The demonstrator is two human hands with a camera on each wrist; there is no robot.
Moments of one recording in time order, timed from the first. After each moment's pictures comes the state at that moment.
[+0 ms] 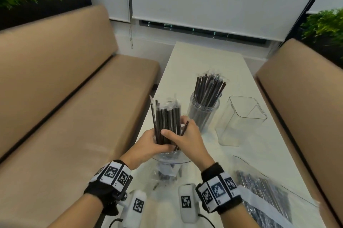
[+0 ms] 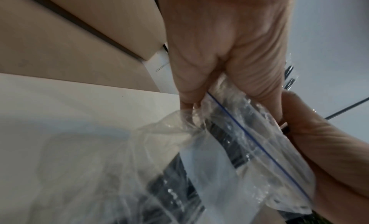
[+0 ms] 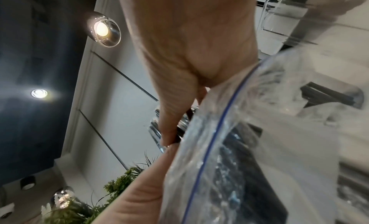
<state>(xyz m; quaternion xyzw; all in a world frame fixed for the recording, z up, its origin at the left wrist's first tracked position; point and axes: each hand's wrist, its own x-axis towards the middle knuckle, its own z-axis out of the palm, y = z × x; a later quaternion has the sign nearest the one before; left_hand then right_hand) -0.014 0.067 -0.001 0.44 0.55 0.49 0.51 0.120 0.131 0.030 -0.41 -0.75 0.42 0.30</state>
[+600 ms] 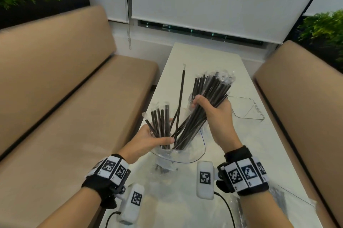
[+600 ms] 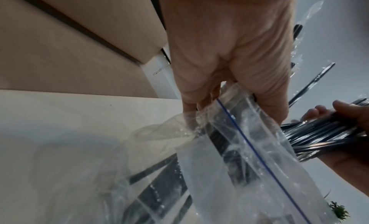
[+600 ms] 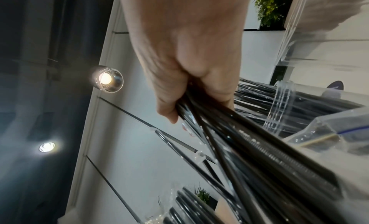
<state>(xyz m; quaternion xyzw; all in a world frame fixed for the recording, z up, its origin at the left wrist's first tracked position) -0.020 0.077 0.009 0.43 0.51 0.54 0.51 0.150 0.172 0.083 -0.35 -0.62 0.49 0.50</state>
